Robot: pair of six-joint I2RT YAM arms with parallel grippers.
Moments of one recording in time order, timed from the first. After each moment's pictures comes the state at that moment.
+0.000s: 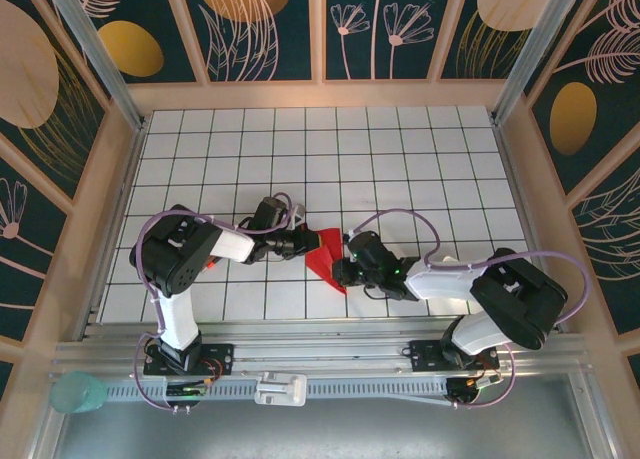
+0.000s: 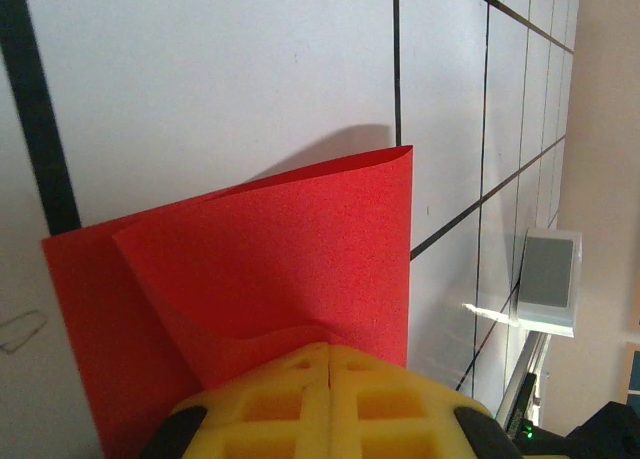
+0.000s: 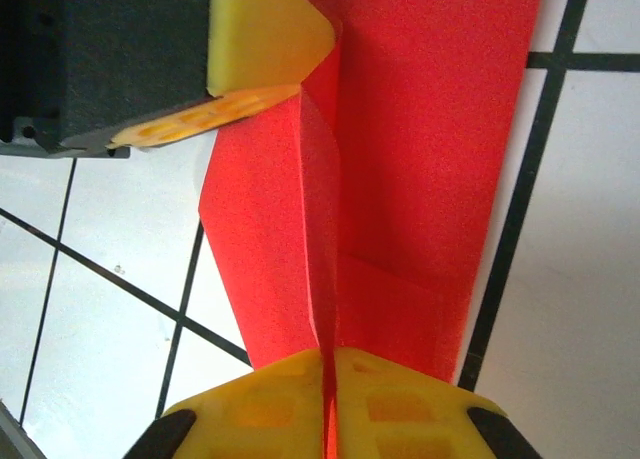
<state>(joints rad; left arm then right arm) -0.57 1.88 0.72 0.42 0.62 -0.90 0.90 1.43 0.47 0.17 -0.10 0.74</state>
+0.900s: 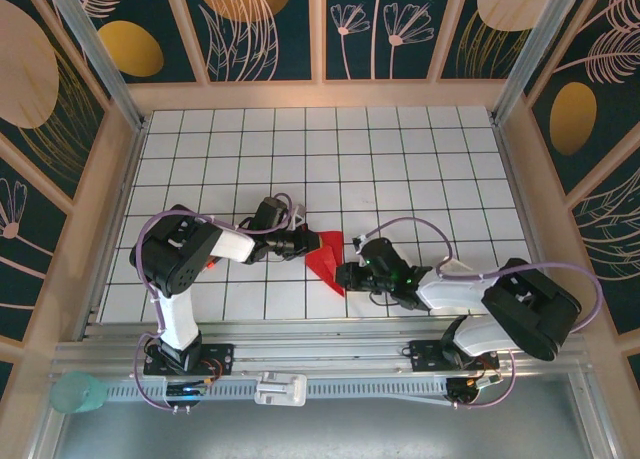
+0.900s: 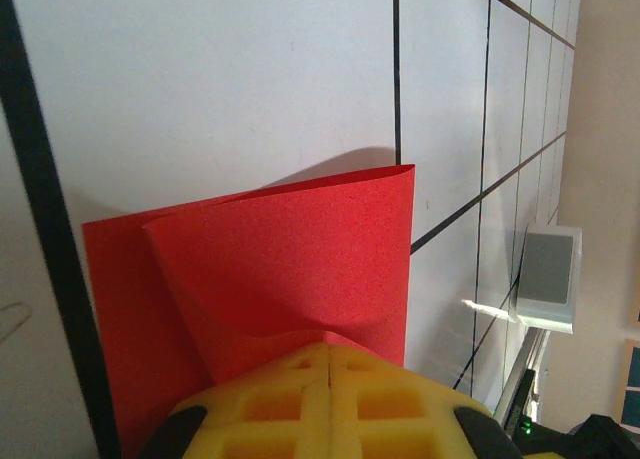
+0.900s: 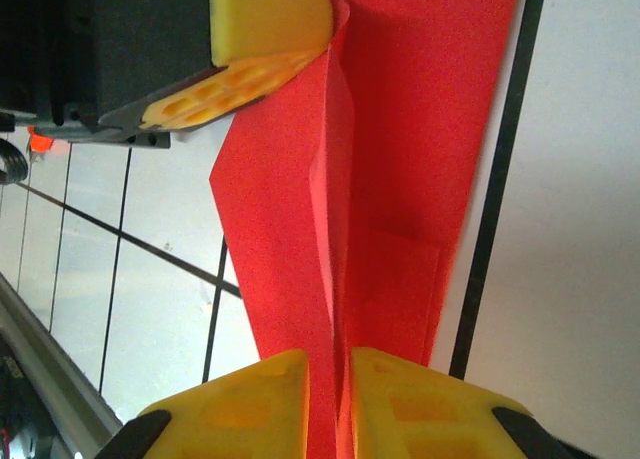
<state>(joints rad) -0.58 1.88 0.72 0.41 0.62 -0.90 0.89 1.34 0.35 0.28 -0.18 0.86</state>
